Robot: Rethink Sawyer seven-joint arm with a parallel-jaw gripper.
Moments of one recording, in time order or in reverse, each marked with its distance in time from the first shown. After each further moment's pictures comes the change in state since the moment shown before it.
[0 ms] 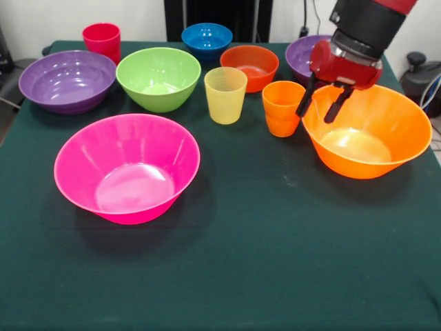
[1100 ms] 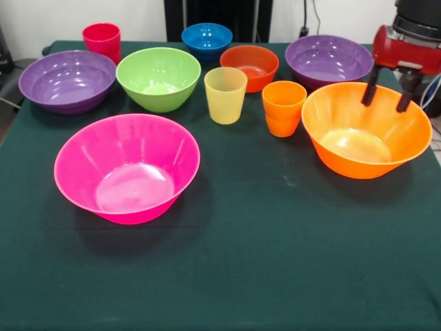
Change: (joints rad) arm 0.016 -0.089 0.109 0.044 0.233 0.038 0.154
